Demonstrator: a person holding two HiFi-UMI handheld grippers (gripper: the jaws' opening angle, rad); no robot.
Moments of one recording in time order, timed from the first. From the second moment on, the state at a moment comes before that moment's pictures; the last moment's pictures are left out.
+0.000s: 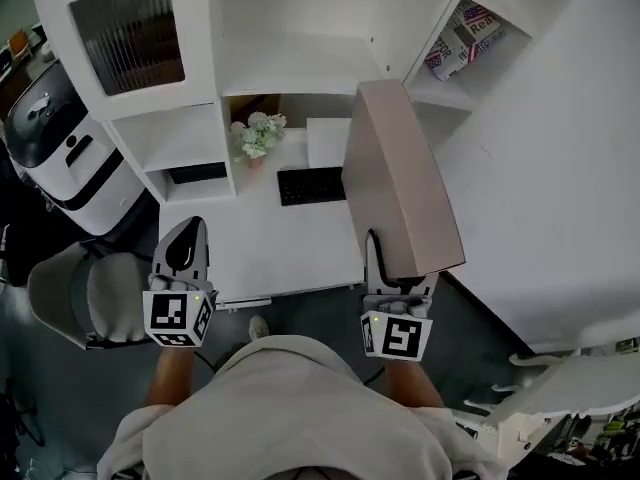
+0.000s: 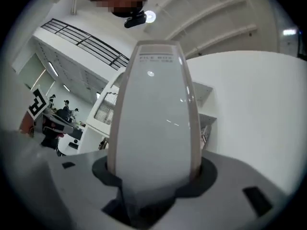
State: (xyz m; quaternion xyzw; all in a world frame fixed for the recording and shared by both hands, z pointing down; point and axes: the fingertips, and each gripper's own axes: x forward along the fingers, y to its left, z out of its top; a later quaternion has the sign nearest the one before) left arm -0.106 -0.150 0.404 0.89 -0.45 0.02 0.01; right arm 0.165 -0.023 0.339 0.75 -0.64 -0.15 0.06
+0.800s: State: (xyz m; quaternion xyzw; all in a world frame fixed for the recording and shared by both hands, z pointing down) left arm -0.127 -0.215 0.416 0.88 -0.47 0.02 0.03; right arm 0.148 -0.115 0.287 0.69 -0.60 -0.33 0.23
